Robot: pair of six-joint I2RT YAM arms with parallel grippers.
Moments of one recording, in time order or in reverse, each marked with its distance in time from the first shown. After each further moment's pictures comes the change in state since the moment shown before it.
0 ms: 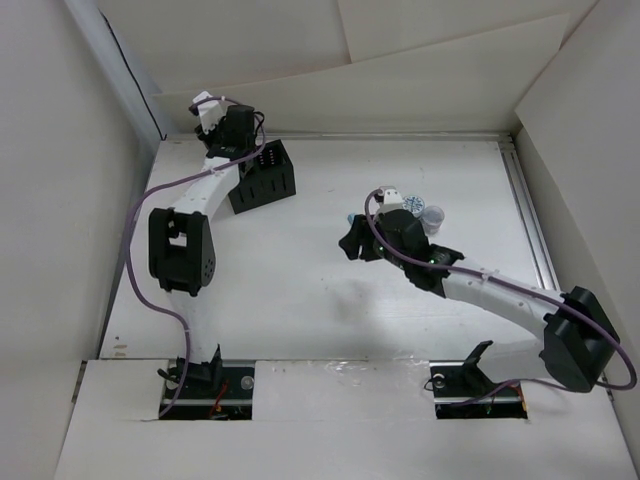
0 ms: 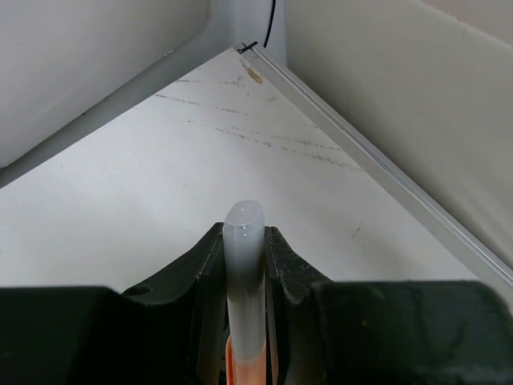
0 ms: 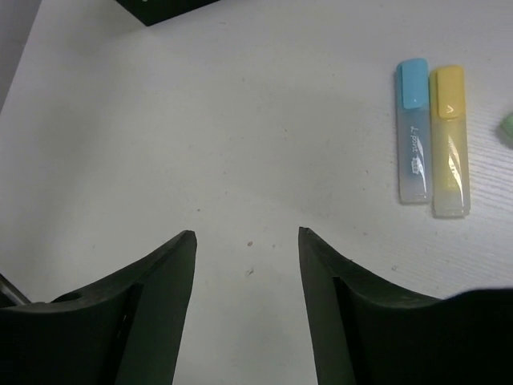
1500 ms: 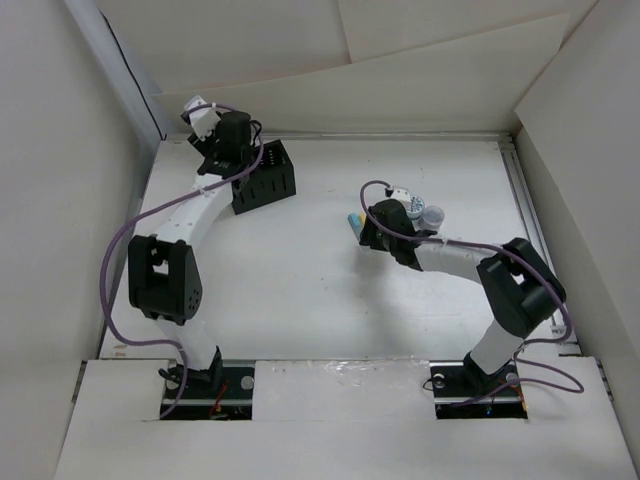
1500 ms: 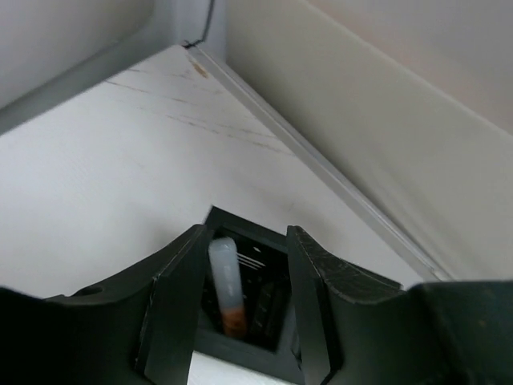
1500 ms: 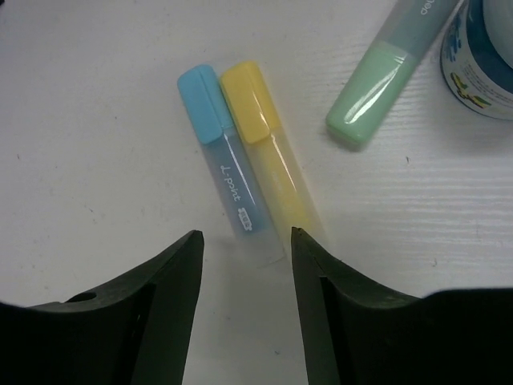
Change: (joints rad) left arm -0.042 -0.228 -0.203 0.087 0.082 -0.087; right arm -0.177 0.366 0.062 0.043 0.167 0.105
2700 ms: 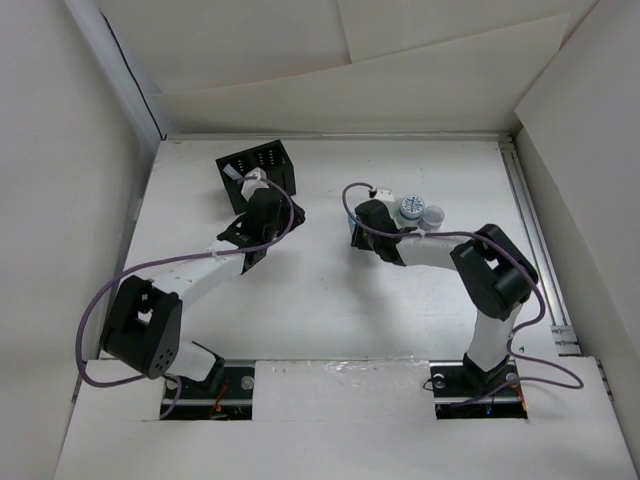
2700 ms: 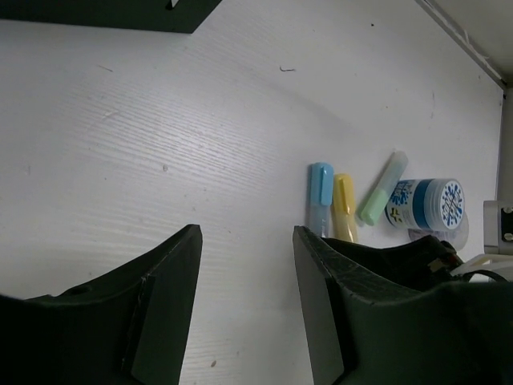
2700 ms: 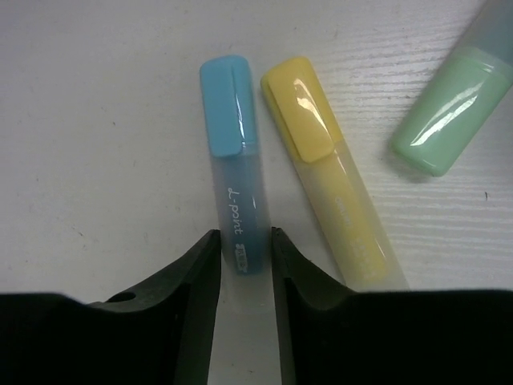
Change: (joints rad) left arm -0.262 -0.343 -0.644 0.160 0.594 -0.229; right arm 0.043 0.181 0.112 0.024 0.026 -0.020
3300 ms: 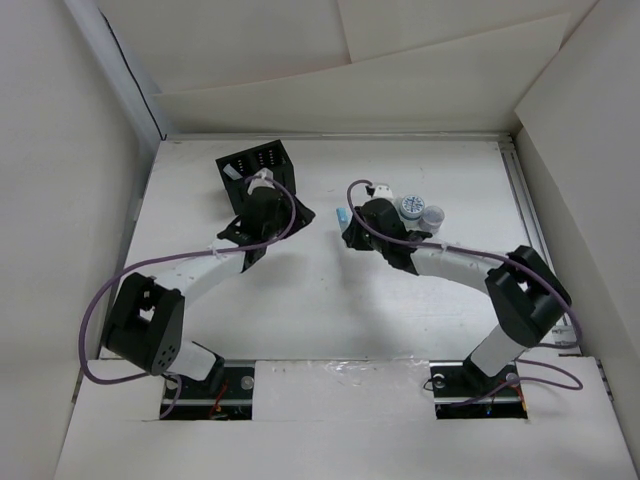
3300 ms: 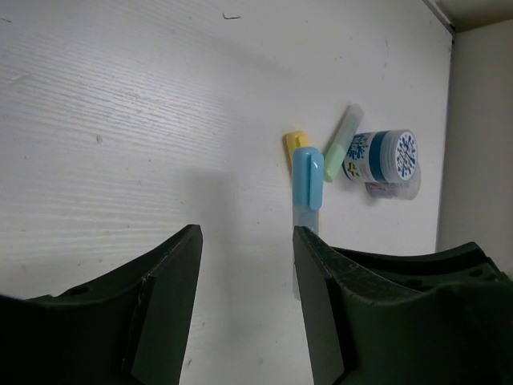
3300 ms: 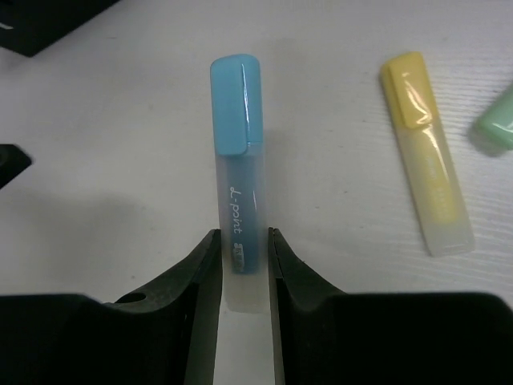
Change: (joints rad) left arm 0.017 0.018 0.001 0.029 0.186 -0.028; right arm 0.055 -0.214 -0.057 -0.027 -0.106 -0.007
